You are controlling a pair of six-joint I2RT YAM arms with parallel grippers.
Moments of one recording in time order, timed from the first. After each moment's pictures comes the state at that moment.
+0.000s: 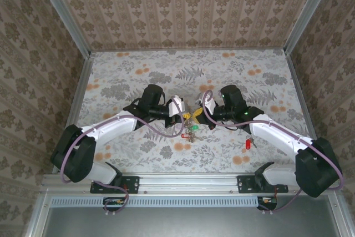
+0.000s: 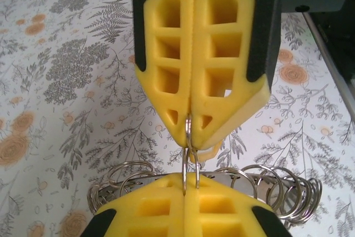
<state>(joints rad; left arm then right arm) -0.69 1.43 0.81 -0.01 0.75 0.56 0.50 1.26 0.76 -0.15 -0.64 -0.26</state>
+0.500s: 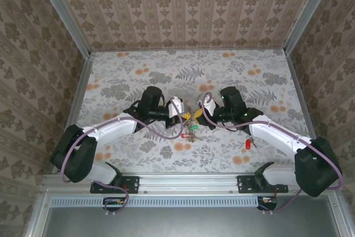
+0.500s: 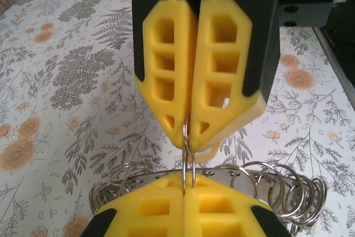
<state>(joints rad) -0.69 1.42 0.76 0.09 0.75 0.54 0.50 1.27 0.73 -0.13 -0.60 -0.28</state>
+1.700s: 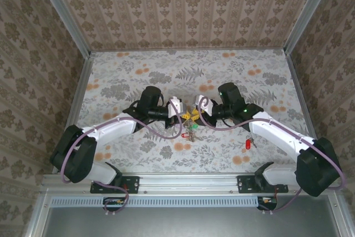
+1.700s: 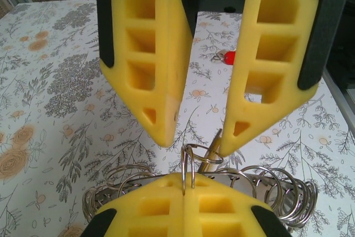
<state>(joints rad) -0.68 1.42 0.75 0.10 0.79 0.53 0.53 1.27 0.83 -0.25 -0.62 -0.53</state>
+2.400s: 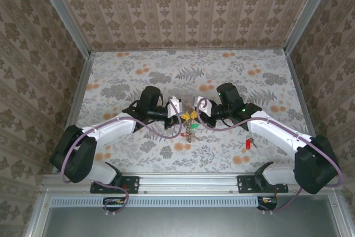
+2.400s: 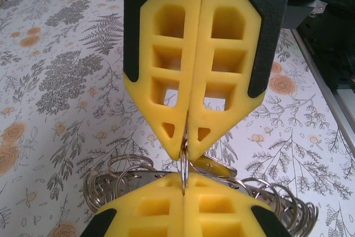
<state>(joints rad) -0.67 1.42 0.75 0.08 0.82 0.52 0.53 1.30 0.83 -0.25 -0.62 -0.58</state>
